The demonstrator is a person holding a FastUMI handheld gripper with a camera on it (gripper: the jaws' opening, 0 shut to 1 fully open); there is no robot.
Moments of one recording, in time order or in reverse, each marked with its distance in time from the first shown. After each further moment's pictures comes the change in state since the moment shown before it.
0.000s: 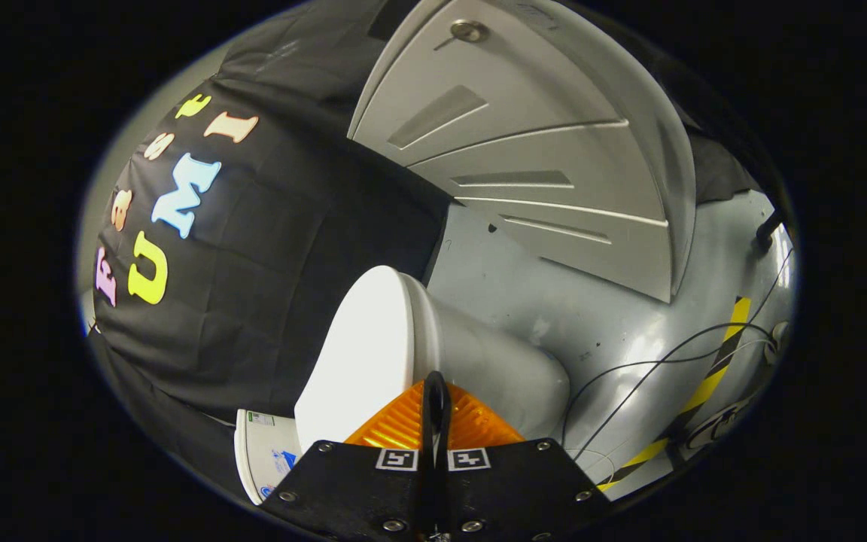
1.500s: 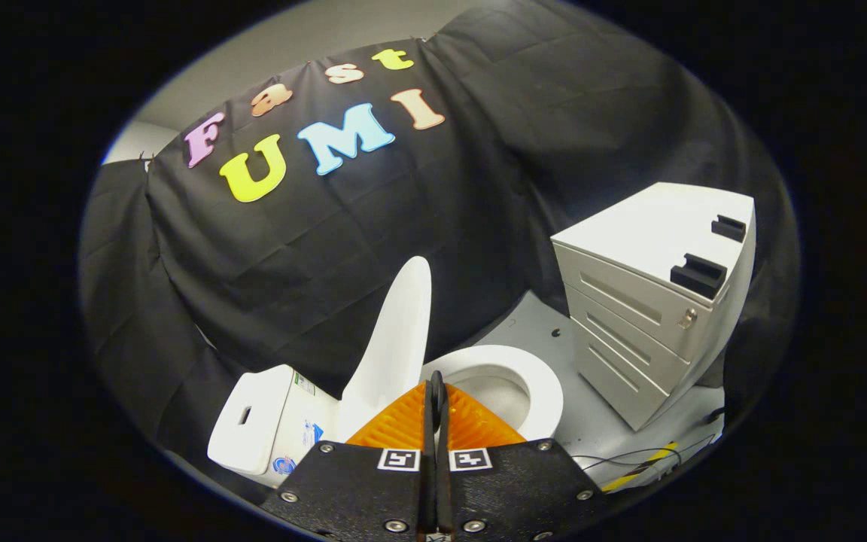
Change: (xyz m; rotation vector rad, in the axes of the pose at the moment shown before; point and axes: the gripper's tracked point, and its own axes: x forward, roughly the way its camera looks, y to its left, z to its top) arm -0.137 0.231 0.010 -0.641 -0.194 0.102
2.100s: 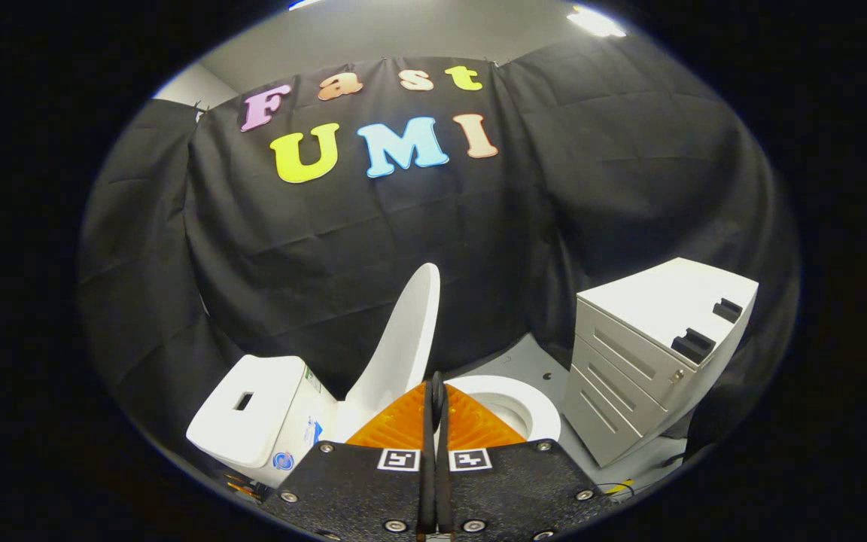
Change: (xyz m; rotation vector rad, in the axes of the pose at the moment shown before) arm -0.026 0.075 0.022 -0.225 -0.090 0.000
